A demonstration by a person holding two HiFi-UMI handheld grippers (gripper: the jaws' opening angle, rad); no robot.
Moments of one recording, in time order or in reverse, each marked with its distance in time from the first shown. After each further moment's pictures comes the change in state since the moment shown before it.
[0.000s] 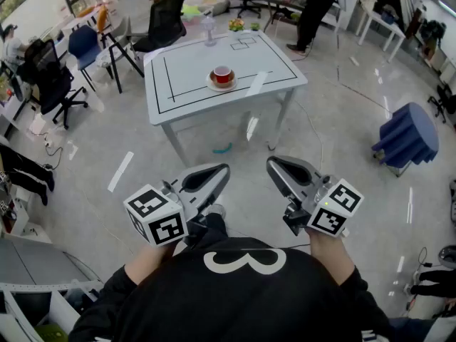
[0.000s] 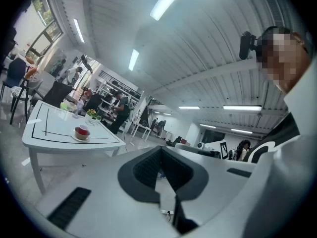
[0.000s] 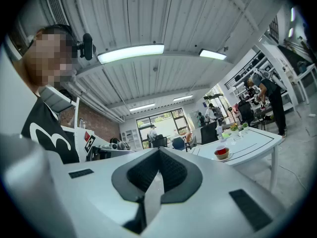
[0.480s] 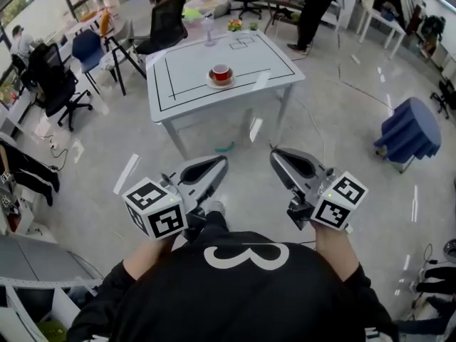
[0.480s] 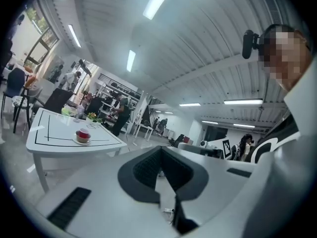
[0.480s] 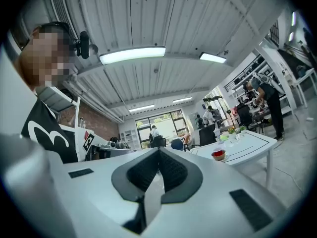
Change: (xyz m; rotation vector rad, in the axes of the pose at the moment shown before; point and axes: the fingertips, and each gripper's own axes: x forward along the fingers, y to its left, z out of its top) left arm 0.002 -0.025 0.001 0.050 0.012 0.030; right arm -0.031 0.006 0.010 -0.024 -0.012 -0.021
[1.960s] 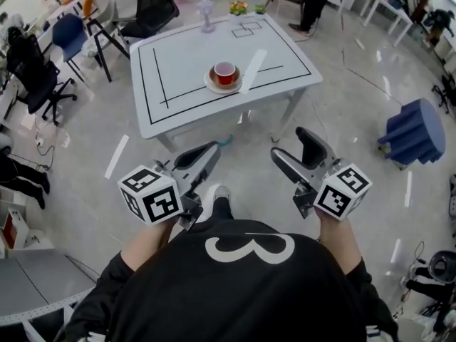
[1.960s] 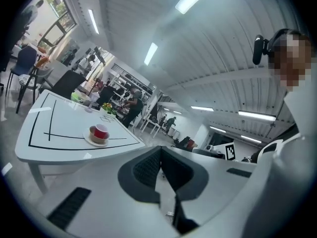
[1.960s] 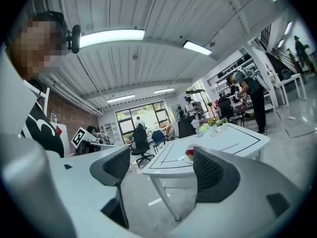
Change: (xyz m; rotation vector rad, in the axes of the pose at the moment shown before) left arm 0.074 0.210 0.022 -0.169 0.037 0.043; right arm 0.124 -0.179 -0.018 0.048 0.112 -0.206
